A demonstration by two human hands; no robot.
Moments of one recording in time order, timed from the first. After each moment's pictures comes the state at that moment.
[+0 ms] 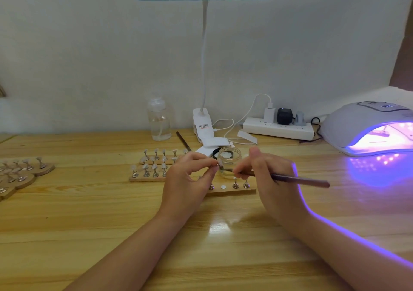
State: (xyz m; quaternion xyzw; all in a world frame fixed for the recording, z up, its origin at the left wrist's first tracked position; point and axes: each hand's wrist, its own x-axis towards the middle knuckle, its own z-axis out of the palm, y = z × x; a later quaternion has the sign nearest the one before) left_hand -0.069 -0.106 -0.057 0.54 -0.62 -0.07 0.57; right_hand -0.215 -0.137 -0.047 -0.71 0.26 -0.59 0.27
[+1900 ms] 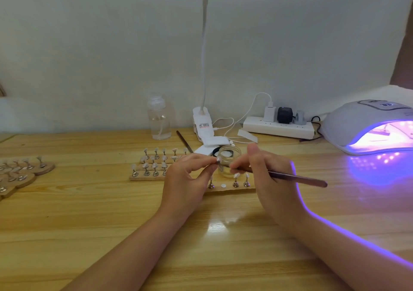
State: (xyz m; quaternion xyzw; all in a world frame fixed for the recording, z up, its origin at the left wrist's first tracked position) left_hand -0.068 -0.110 -0.059 0.53 -0.62 -0.04 0.58; right_hand -0.211 -0.132 -0.044 -0.69 0.27 -0.59 0.30
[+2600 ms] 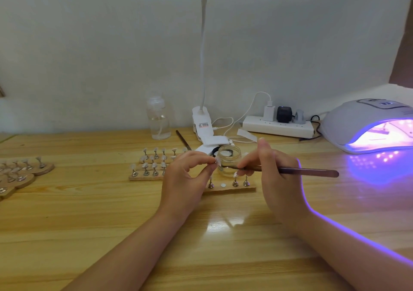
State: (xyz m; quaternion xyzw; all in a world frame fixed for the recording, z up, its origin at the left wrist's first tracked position) left_hand -0.067 -0.108 -0.058 0.53 -0.61 -0.06 0.59; right_hand -0.213 -0.134 -0.045 -0.63 0.26 -0.63 0.36
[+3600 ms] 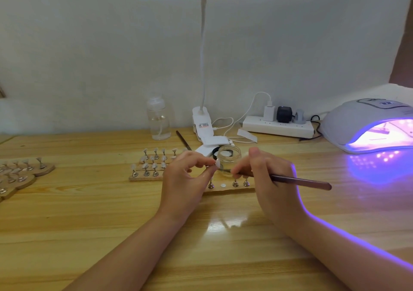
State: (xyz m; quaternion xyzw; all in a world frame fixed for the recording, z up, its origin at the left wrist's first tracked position) left_hand -0.068 -0.105 -0.055 0.55 -0.60 -0.06 0.58; right_hand -0.212 -0.133 -0.049 -0.71 0.26 -0.60 0.25
